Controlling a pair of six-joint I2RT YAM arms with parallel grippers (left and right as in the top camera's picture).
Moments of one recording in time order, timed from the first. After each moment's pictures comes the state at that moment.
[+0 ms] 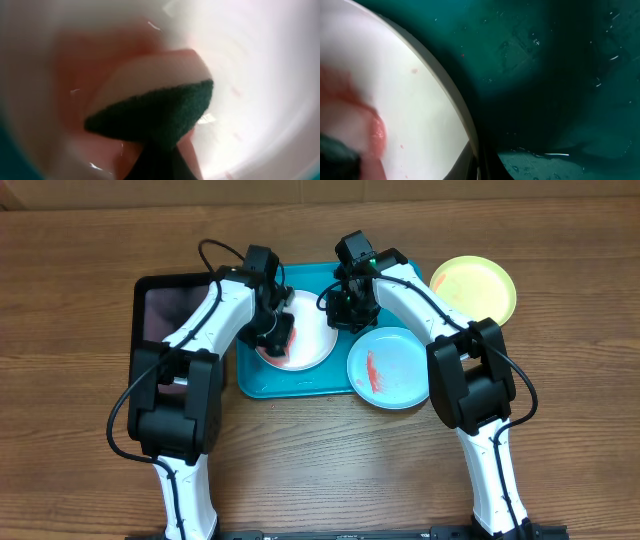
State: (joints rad) left arm -0.24 2.13 1.56 -0.93 0.20 0.04; right arm 0.43 2.39 1.96 -0.93 -0.31 0.42
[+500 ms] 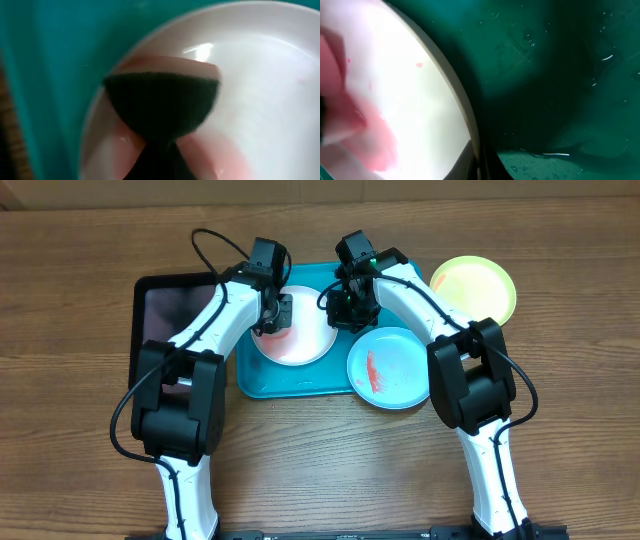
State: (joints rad) left arm -0.26 2.13 1.56 -0.71 -0.08 -0.23; right arm 0.43 2.39 1.96 -0.93 -0.31 0.43
